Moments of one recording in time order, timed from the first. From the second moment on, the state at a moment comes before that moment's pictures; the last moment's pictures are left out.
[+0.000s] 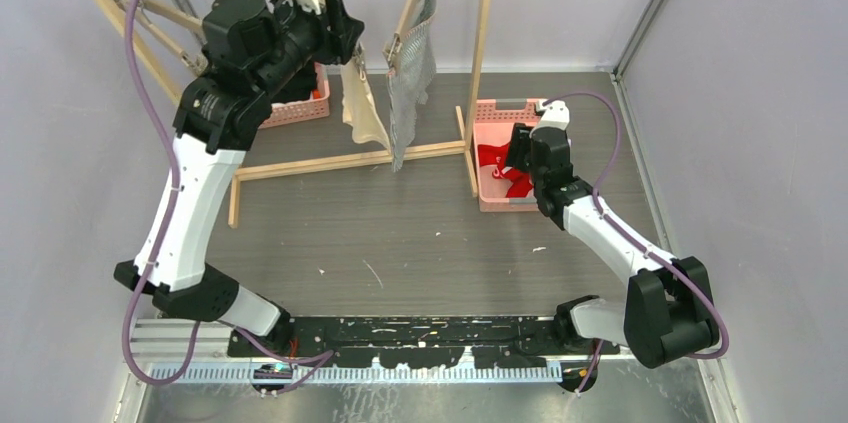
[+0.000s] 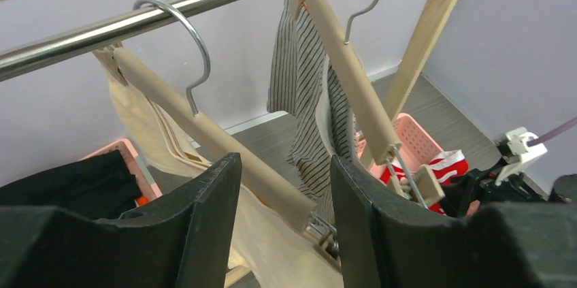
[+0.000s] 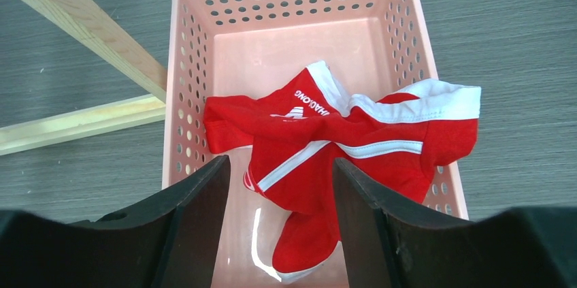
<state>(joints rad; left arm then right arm) -0.51 1.48 2.13 -0.65 -0.02 -0.04 0.29 1.23 0.73 0.10 0.28 0.24</state>
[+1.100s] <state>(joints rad) -0.54 1.55 2.15 -0.65 -0.27 0.00 0.29 1.23 0.71 0.11 0.24 0.24</state>
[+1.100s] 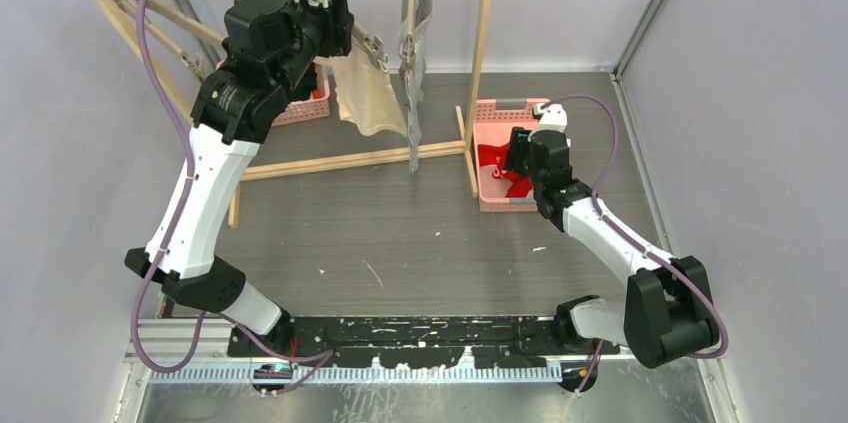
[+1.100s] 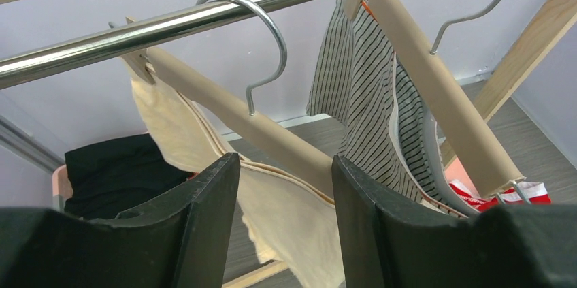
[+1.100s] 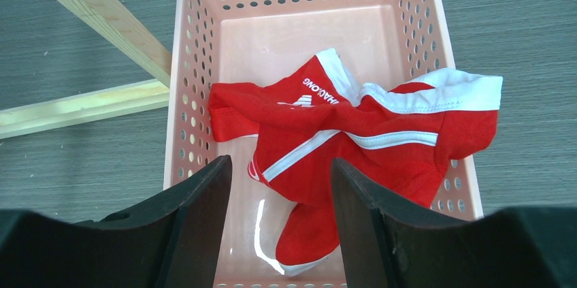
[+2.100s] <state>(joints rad) -0.54 1.62 2.22 -0.57 -0.34 -0.12 0.31 1.24 0.68 0.15 0.15 0.23</state>
